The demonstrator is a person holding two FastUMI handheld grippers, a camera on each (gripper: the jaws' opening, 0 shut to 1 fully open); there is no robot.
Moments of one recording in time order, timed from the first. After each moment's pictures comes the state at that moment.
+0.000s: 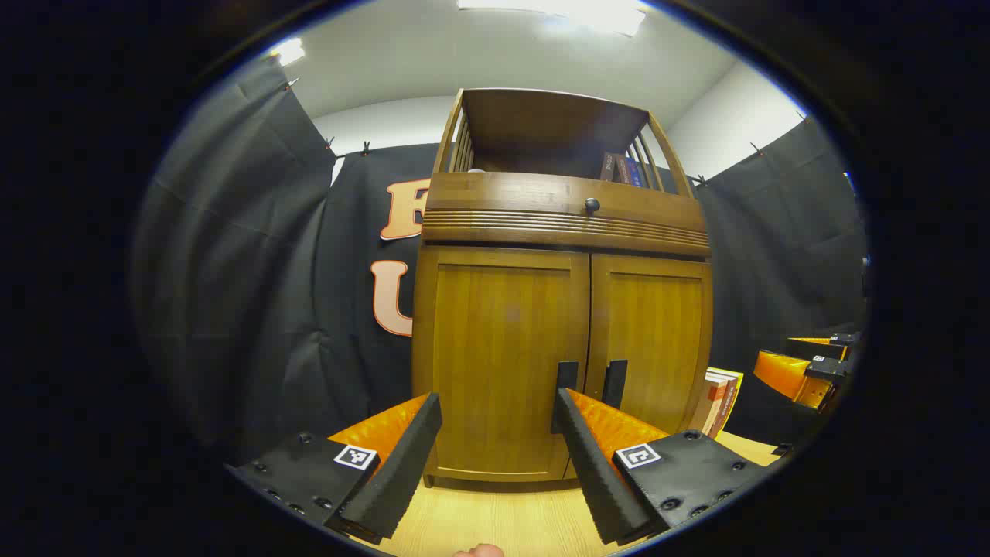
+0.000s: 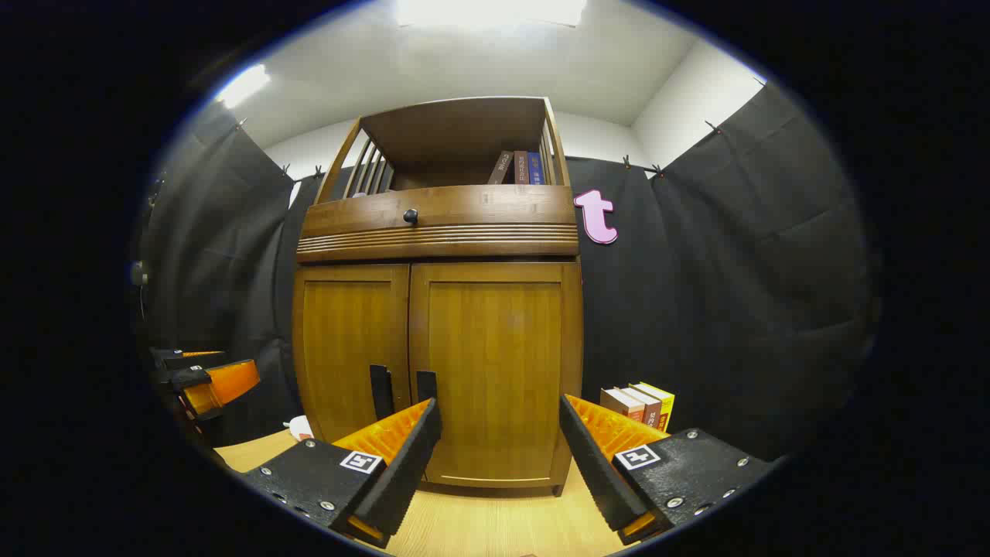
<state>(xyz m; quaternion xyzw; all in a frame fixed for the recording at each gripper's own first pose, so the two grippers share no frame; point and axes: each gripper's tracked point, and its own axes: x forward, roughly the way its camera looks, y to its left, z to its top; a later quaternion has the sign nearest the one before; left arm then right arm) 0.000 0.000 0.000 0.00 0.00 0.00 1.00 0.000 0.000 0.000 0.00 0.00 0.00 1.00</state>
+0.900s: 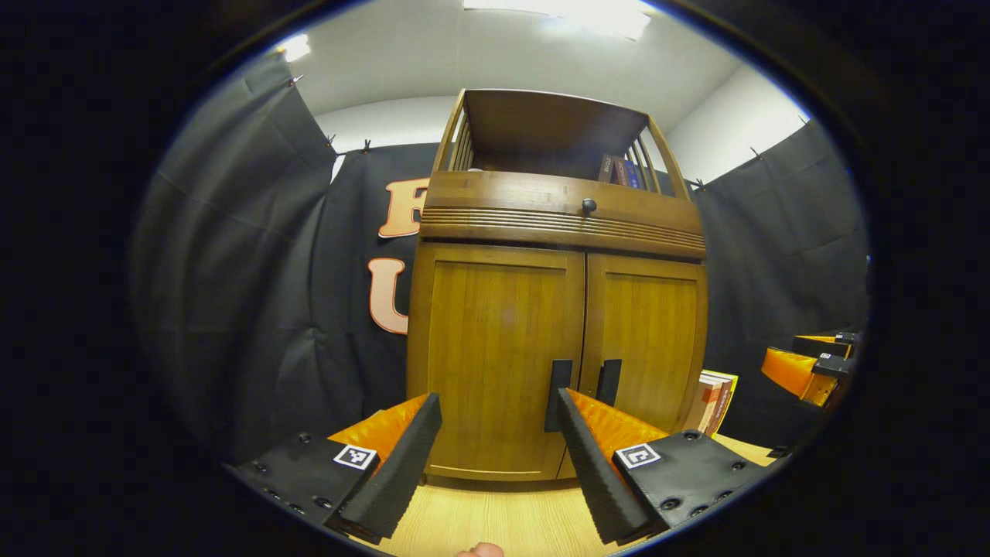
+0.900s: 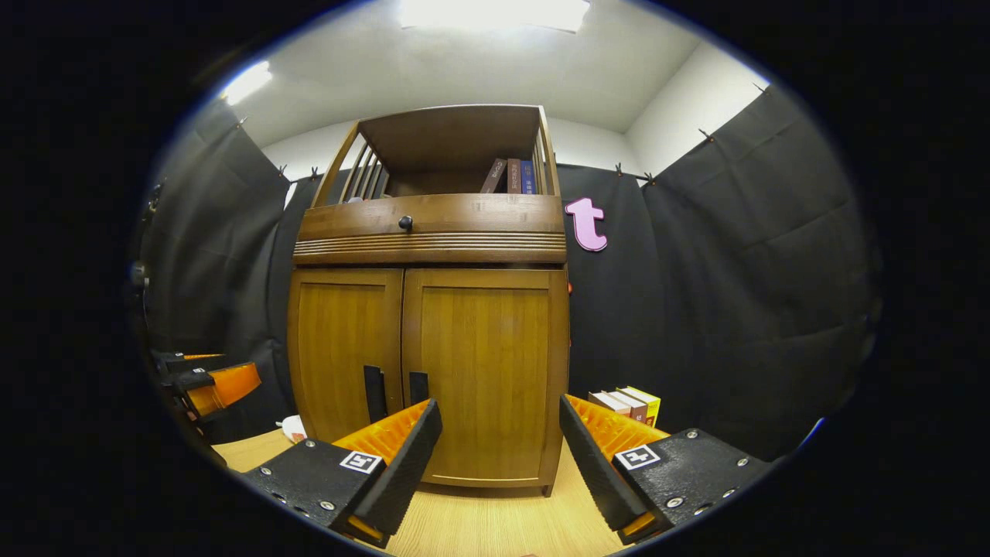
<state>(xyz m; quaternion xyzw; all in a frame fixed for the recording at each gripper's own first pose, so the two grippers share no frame) -0.005 -0.001 -0.002 0.00 -0.01 0.00 1.00 -0.017 -0.007 0.003 0.00 -0.01 -0.01 1.00</state>
